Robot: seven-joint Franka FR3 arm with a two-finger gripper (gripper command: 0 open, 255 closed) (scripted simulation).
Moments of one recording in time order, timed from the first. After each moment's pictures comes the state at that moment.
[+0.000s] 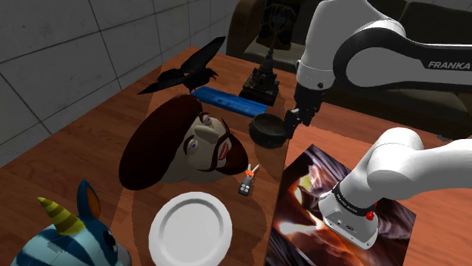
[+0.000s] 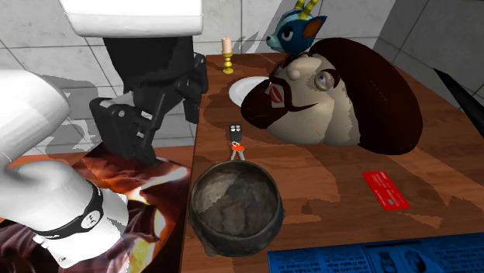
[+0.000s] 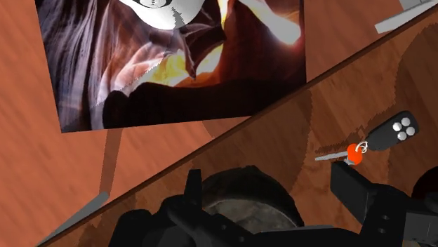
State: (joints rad) arm 0.10 -0.86 0.25 -2.65 0.18 1.69 0.26
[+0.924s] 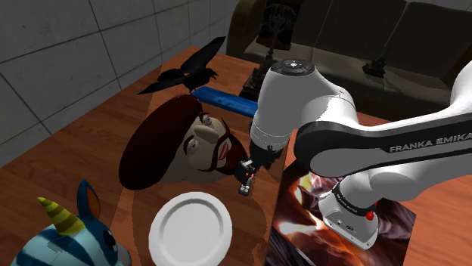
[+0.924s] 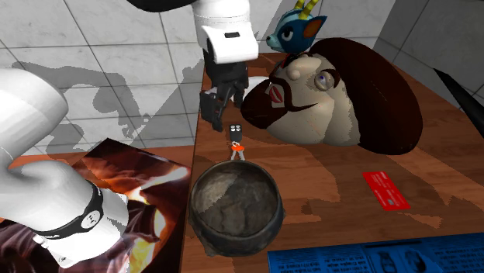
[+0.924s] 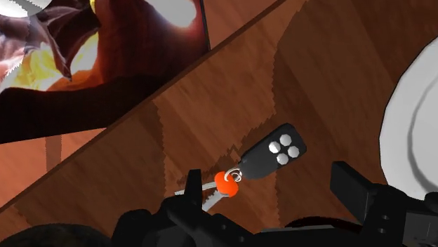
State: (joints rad) arm 0.17 -0.58 0.65 -2.64 0.40 2.12 0.62
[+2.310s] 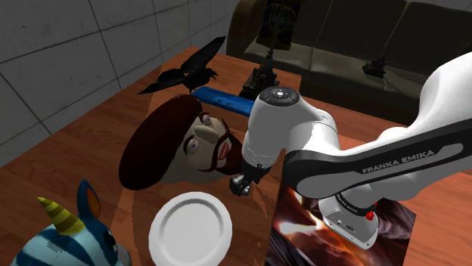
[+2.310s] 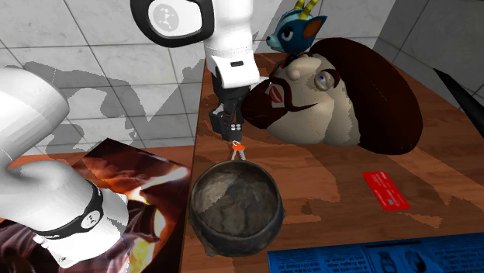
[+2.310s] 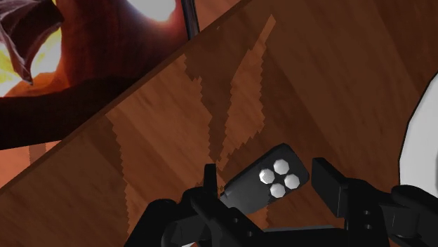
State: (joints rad) arm 0.14 -0.45 0.76 -2.68 0.40 2.31 0.68
